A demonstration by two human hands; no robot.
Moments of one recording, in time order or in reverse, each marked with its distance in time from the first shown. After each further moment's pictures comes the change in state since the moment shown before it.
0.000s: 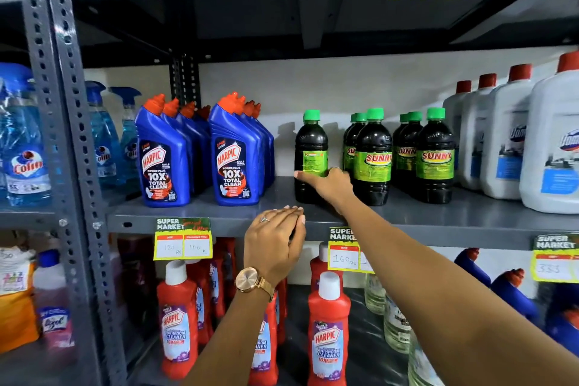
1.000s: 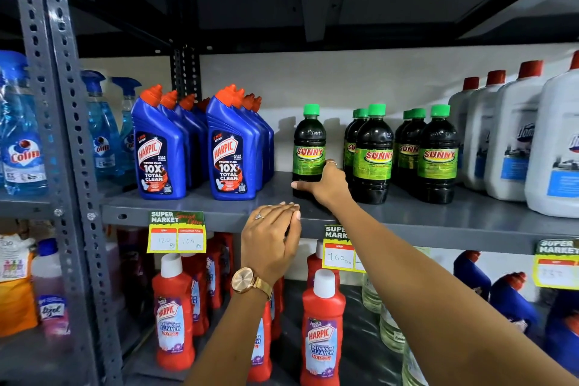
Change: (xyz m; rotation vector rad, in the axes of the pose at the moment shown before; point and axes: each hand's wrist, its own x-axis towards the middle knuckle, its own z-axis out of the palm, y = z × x) left_hand -0.002 0.007 0.004 -0.031 -0.001 -0.092; right_hand -0.004 0.004 0.001 -0.040 -0.029 -0.096
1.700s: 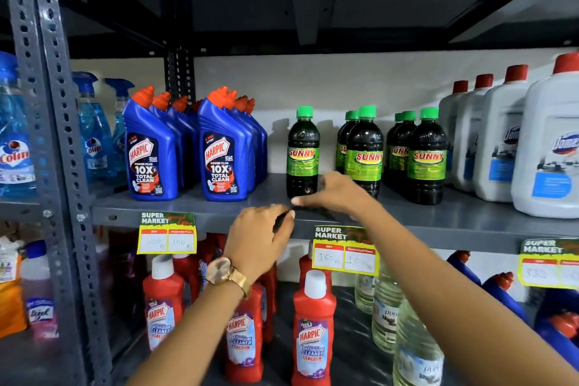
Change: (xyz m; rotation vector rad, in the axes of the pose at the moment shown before) left_hand 0.020 0.011 -0.029 0.015 -0.274 -0.092; right_hand -0.033 -0.004 -0.052 -0.200 -0.284 -0.061
